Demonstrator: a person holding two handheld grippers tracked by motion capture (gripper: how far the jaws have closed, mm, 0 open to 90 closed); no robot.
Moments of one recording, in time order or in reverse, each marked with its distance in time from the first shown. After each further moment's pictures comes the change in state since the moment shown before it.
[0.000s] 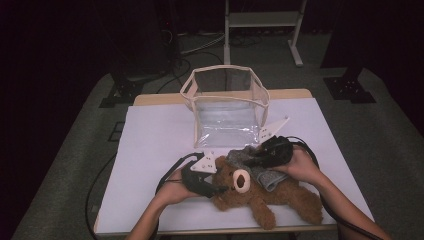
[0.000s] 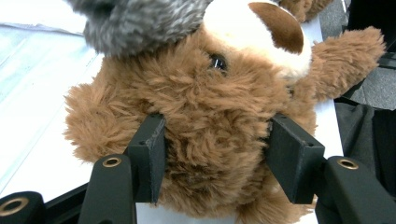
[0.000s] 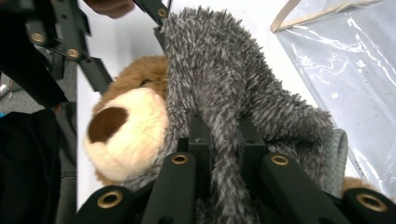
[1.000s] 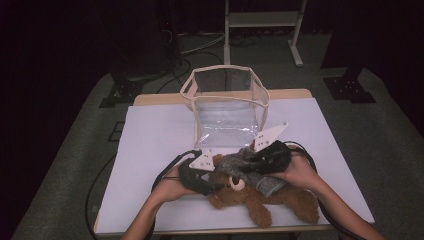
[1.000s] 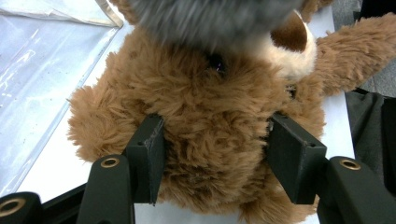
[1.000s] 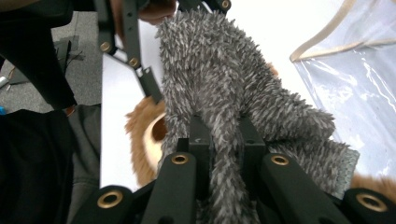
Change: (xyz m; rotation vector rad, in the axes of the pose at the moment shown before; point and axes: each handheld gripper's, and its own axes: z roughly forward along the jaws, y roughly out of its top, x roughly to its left) left arm 0.006 -0.001 -0.009 0.048 0.017 -0.006; right arm 0.031 0.015 -0.003 -0.032 -0.003 -0.094
